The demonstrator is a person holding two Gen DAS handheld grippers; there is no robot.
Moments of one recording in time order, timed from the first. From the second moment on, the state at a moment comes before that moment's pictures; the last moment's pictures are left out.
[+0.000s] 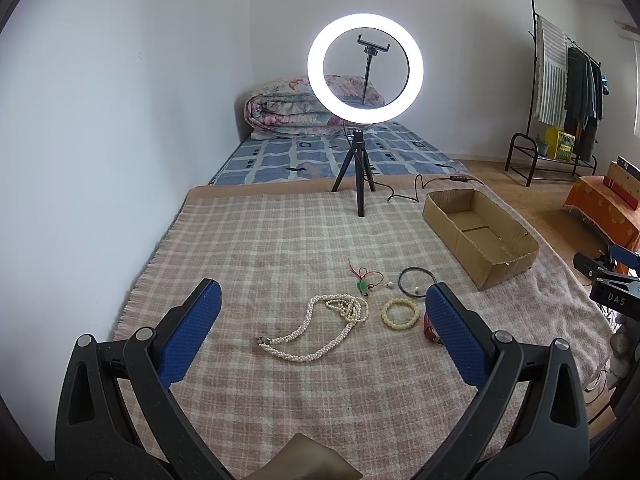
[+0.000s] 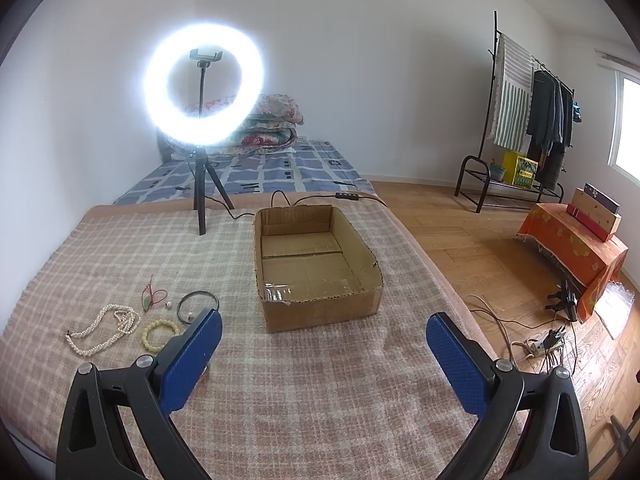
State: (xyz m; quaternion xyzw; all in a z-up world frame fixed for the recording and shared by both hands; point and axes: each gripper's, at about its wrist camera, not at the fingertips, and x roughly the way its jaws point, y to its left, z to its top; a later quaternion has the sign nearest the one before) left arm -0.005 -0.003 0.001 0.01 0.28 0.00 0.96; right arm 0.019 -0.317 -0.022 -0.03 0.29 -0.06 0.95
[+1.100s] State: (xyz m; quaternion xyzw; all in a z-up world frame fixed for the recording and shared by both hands) left arm -0.005 -0.004 0.001 0.00 0.28 0.00 0.96; right arm 0.024 -0.311 -0.027 -0.03 0.30 -0.05 0.95
